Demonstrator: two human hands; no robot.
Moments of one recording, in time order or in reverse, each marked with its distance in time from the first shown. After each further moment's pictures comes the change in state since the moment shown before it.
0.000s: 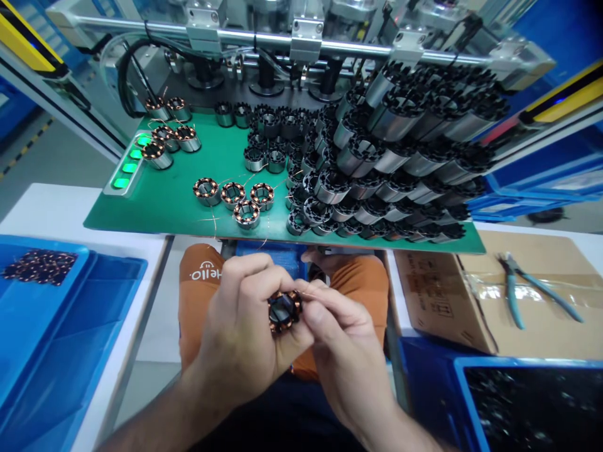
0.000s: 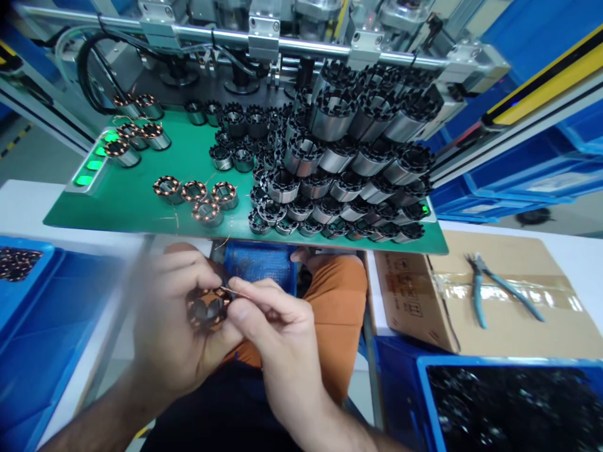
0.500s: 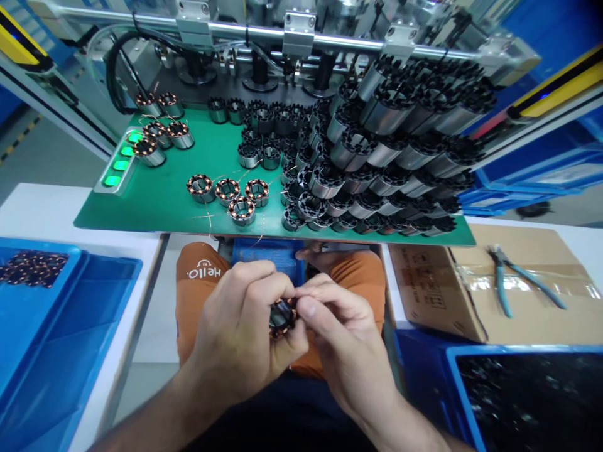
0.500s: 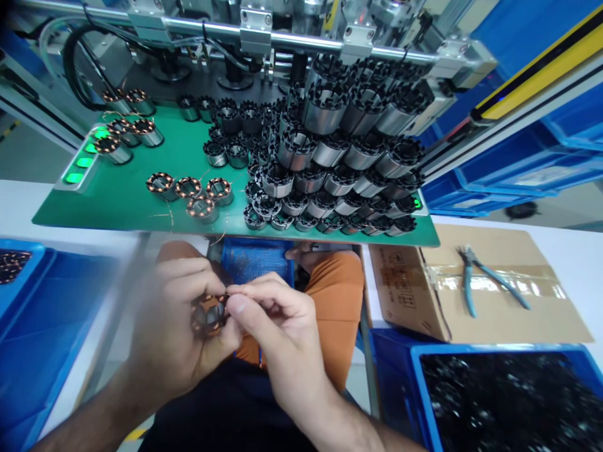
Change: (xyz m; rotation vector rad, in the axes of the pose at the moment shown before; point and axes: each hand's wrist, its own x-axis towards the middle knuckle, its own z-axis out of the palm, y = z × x) left_hand -0.005 0.008 -0.005 0.027 -0.173 -0.044; right_hand -0.004 -0.005 -0.007 -0.072 -0.034 -0.057
